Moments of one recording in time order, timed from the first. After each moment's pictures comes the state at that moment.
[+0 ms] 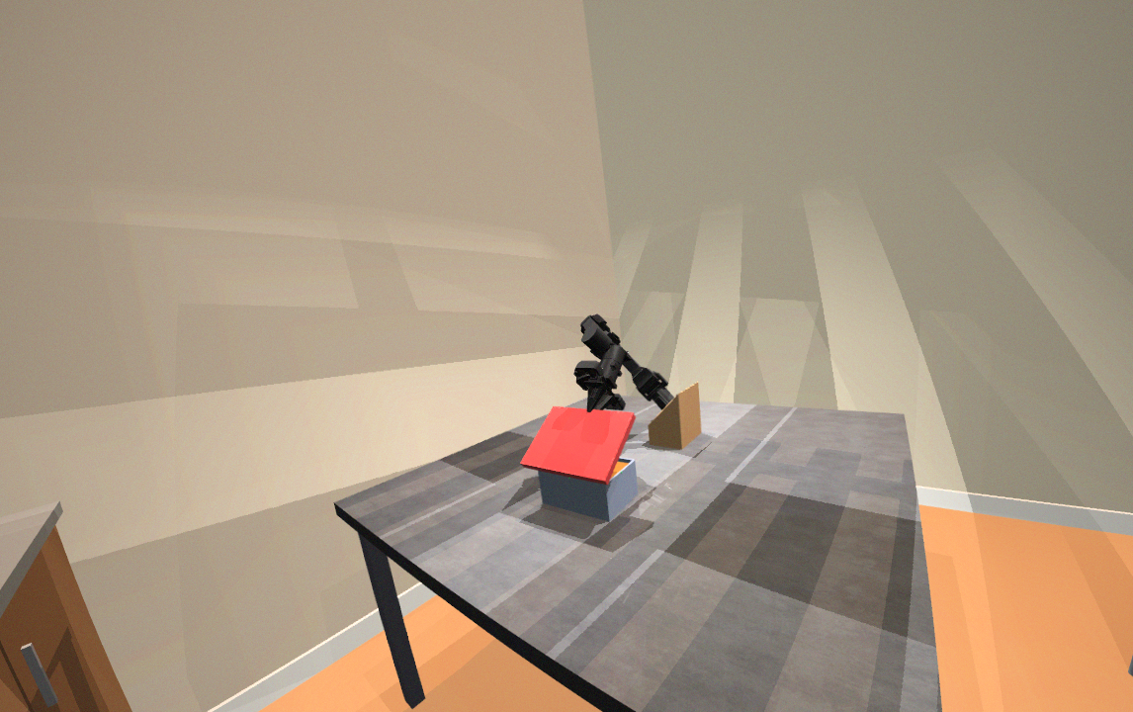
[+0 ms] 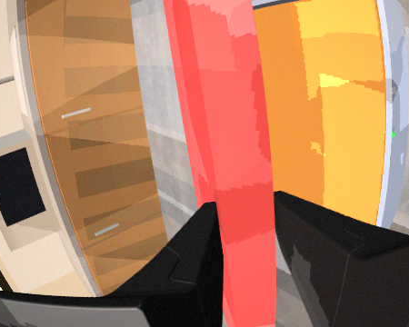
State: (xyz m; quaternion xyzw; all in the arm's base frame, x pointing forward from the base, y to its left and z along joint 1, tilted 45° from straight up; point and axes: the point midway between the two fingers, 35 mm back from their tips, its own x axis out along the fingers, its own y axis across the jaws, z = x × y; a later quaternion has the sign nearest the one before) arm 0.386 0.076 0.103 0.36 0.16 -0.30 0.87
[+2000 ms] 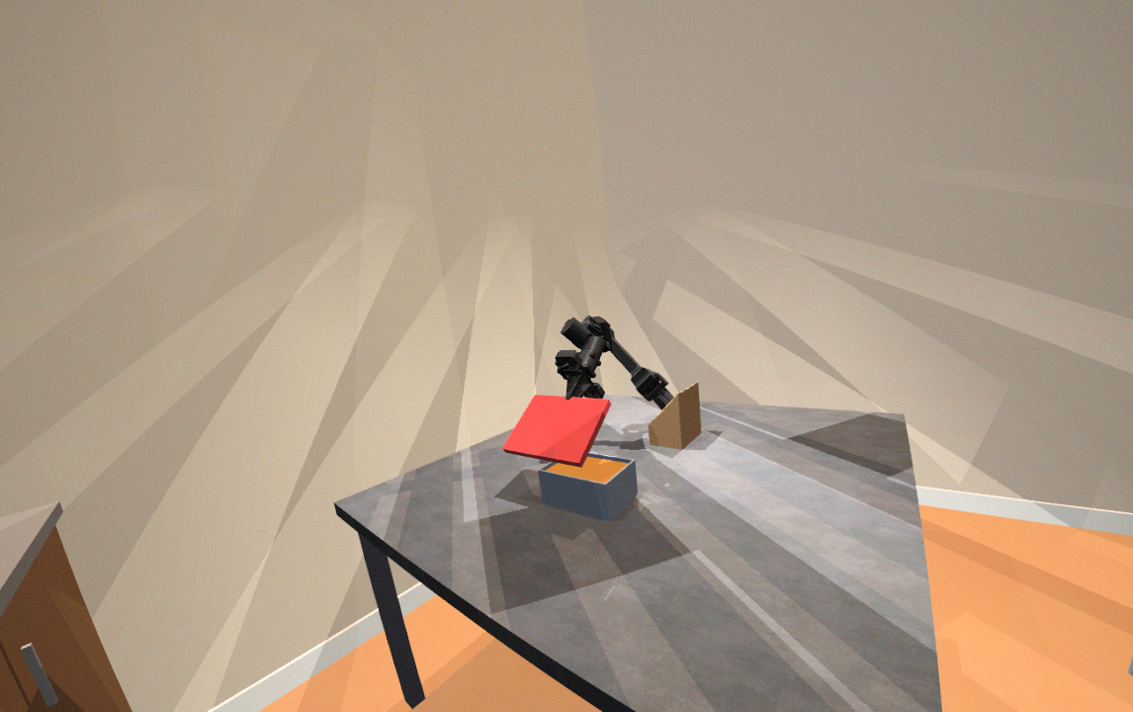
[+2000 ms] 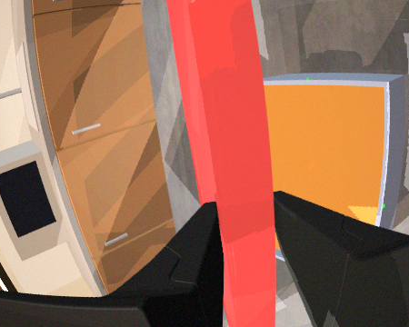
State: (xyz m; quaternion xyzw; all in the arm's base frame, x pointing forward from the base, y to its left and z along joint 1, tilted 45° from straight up) arm 0.382 0.046 0.168 0.36 0.15 -0.30 0.87
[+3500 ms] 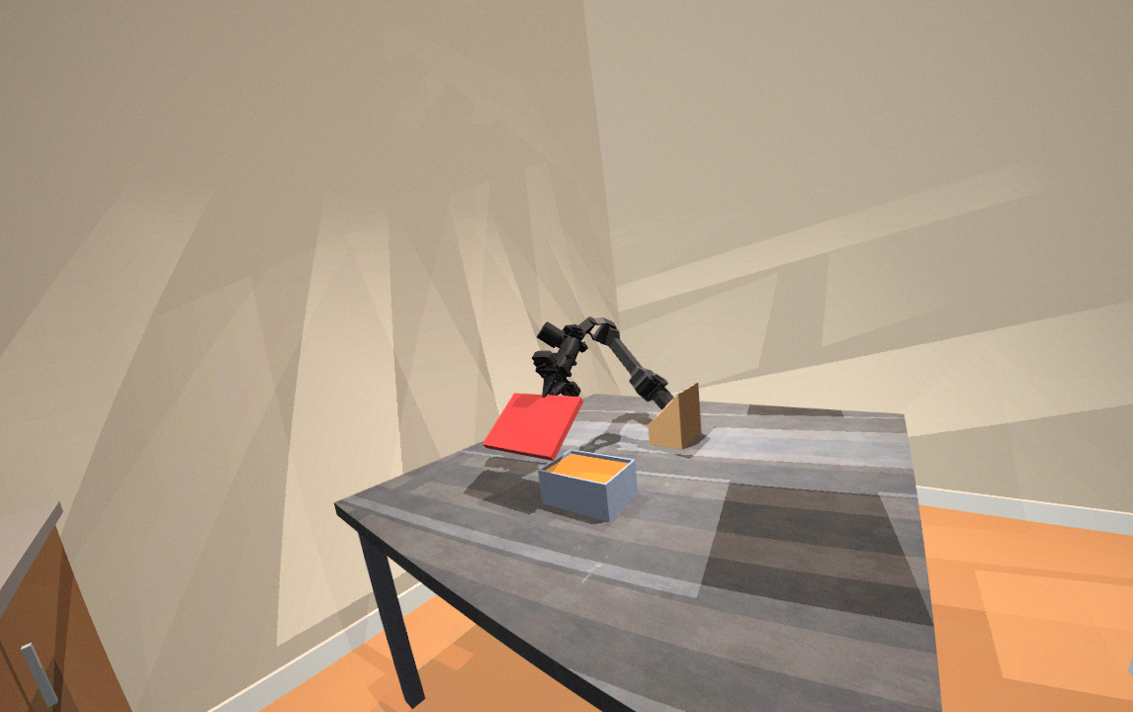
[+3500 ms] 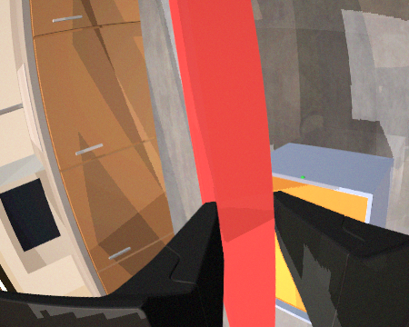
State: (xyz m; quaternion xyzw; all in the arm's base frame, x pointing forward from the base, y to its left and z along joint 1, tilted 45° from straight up) arm 0.378 -0.019 0.230 0.35 0.15 -0.30 0.87
